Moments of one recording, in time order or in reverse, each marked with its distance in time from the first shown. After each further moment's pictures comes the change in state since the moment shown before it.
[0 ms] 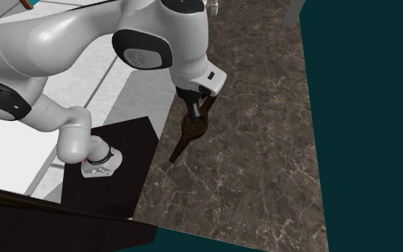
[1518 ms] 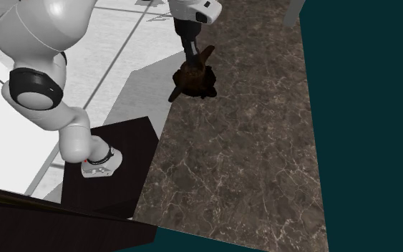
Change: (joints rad) arm 0.151 0.145 0.159 0.345 0.031 -0.195 0.317
